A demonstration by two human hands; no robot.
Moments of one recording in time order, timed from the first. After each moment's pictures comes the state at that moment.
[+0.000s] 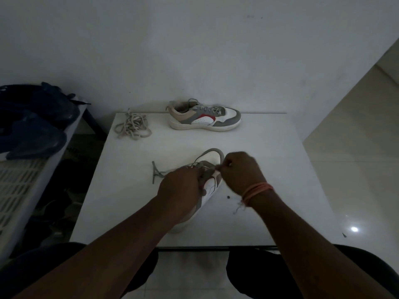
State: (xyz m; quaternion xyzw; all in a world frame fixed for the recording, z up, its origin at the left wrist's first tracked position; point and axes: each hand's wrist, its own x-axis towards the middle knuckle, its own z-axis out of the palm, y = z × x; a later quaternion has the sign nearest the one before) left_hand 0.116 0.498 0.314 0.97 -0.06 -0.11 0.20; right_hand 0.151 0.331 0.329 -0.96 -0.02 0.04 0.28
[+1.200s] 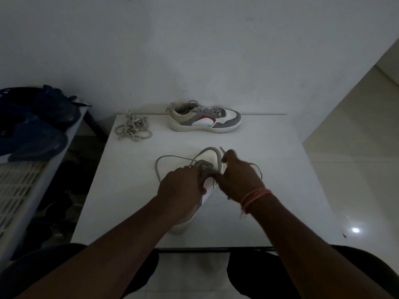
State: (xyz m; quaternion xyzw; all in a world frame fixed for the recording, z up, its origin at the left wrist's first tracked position) left_hand 0.121 0.499 0.313 0.99 -0.05 -0.06 0.11; right_hand 0.146 0.331 0.316 -0.95 -0.04 0.08 0.29
